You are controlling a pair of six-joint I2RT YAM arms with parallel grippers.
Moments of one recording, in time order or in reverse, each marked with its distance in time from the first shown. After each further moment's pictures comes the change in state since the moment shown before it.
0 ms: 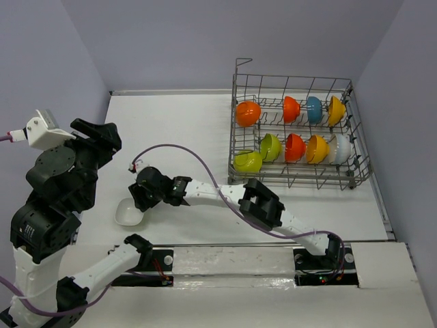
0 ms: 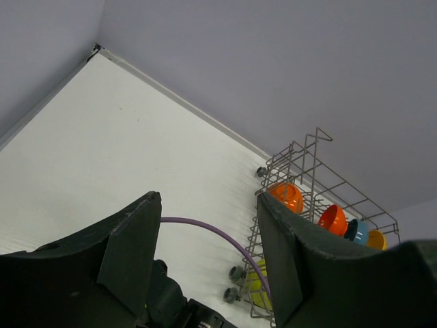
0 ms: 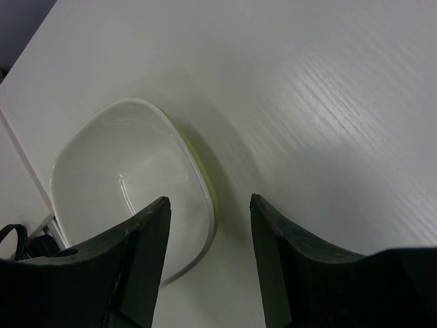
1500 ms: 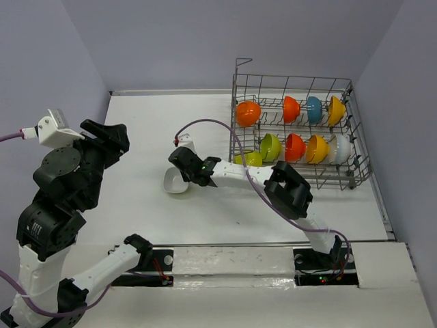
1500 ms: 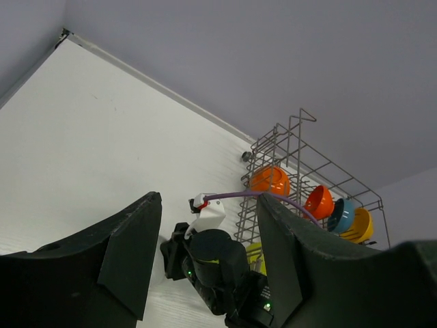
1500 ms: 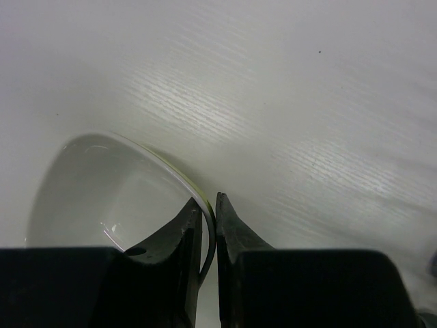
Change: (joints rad) left arm 0.000 -0.019 -0.063 0.047 0.089 0.003; right arm -0.167 -0.293 -0.415 -0.052 0.449 -0.015
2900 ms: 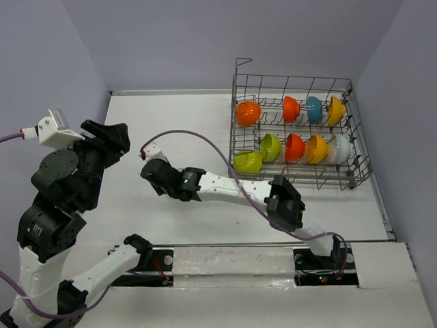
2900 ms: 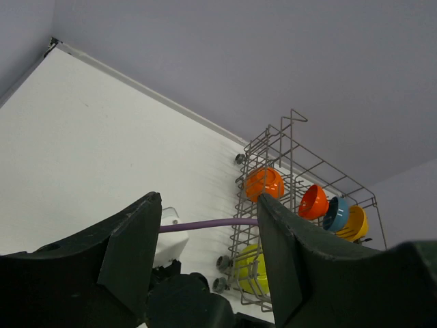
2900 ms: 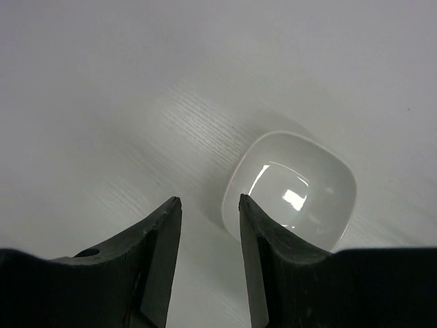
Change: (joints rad) left arm 0.000 -0.020 -0.028 0.053 0.026 0.032; right arm 0.177 0.005 0.276 -0.157 0.034 -0.117
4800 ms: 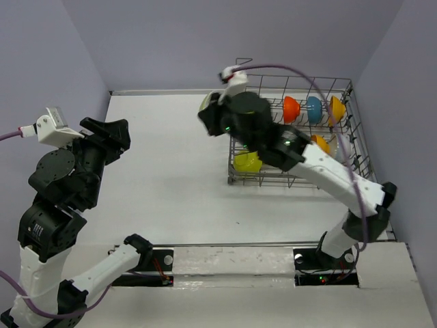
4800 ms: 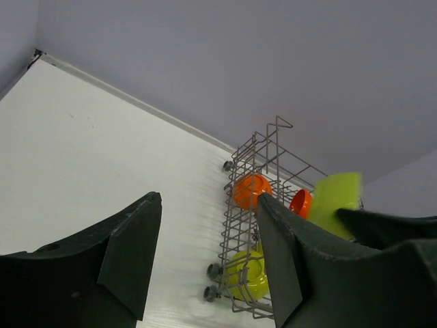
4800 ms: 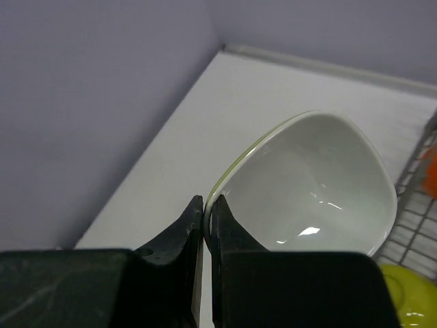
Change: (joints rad) left arm 0.000 0.000 0.000 0.047 0.016 0.019; right arm -0.157 -0.559 -0.138 0.013 -0.091 0.030
